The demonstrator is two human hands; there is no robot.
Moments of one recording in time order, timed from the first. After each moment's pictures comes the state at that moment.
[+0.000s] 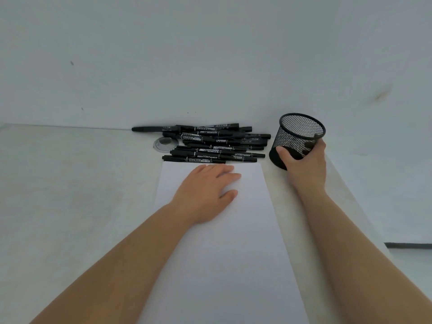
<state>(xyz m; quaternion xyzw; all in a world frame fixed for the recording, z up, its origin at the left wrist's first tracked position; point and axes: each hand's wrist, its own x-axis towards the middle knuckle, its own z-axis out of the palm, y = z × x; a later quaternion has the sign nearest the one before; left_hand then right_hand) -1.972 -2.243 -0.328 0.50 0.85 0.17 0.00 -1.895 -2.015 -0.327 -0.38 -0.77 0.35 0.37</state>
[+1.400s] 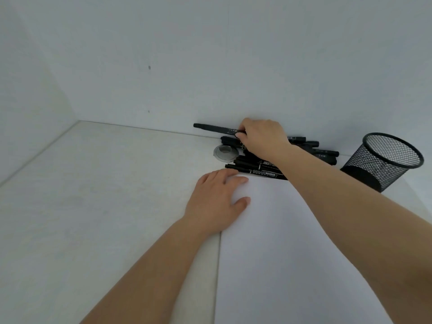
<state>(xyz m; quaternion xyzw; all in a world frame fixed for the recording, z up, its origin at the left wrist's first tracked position) -2.018 -2.325 -0.336 0.38 0.89 0.24 -0.02 -2.076 -2.145 -0.280 -0.04 -0.99 -0.02 0.14</state>
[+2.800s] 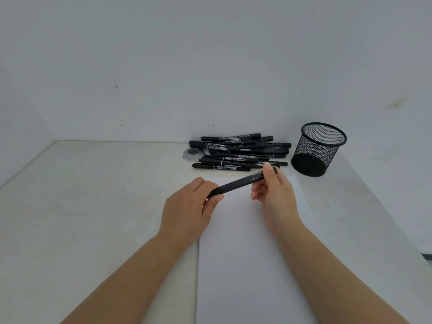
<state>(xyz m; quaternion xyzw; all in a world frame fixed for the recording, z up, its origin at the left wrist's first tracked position) -1.955 -2.329 -0.308 0.38 0.86 0.29 -0.16 -1.896 -2.168 -0.306 -0.20 -0.58 0.73 0.29</state>
